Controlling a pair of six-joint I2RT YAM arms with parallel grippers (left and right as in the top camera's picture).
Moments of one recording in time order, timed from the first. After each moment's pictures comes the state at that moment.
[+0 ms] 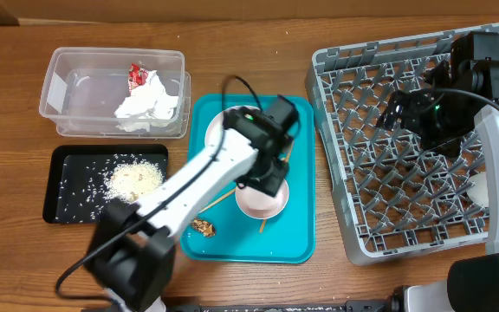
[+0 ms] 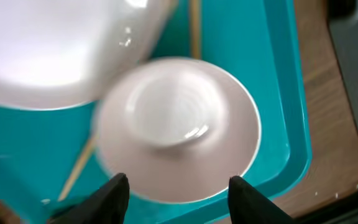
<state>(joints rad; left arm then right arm) -0.64 1.80 1.50 -1.17 0.10 -0.25 -0.09 1.63 1.68 -1.47 -0.26 0.24</state>
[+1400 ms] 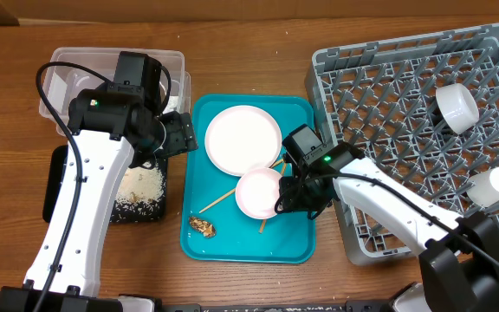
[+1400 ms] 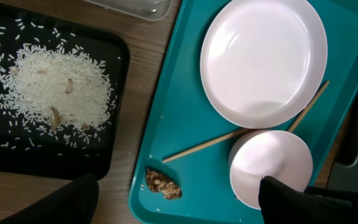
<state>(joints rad) -0.16 1.53 1.53 -1.30 0.07 -0.44 0.60 1.65 1.04 -0.82 -0.27 0.49</state>
